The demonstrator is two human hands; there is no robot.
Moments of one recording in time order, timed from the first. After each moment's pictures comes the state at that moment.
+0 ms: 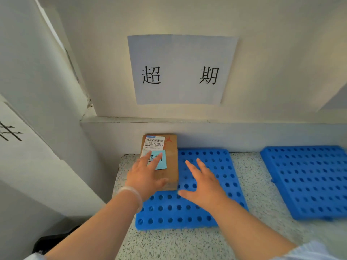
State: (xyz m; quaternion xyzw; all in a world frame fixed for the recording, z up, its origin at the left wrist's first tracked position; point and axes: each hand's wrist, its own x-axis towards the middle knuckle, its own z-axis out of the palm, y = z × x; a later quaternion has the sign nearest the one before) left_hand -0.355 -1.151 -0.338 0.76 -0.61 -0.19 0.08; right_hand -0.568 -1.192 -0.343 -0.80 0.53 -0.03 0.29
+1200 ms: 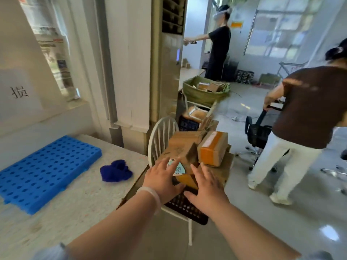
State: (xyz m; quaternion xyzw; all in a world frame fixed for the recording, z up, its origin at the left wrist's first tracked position) left_hand -1.157 -0.851 -0.237 0.24 -0.96 -0.15 0.06; right_hand -1.249 -0.709 -0.243 -0.36 0.91 -0.16 0.10
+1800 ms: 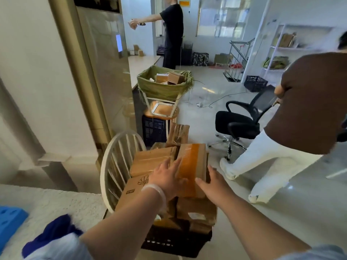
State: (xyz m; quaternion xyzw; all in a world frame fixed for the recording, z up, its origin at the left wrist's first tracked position) left_hand -1.418 -0.924 -0.256 0.14 -0.96 -0.23 -0.06; right_hand -1.479 -0.759 -0.270 -0.08 0.92 -0.31 0.21
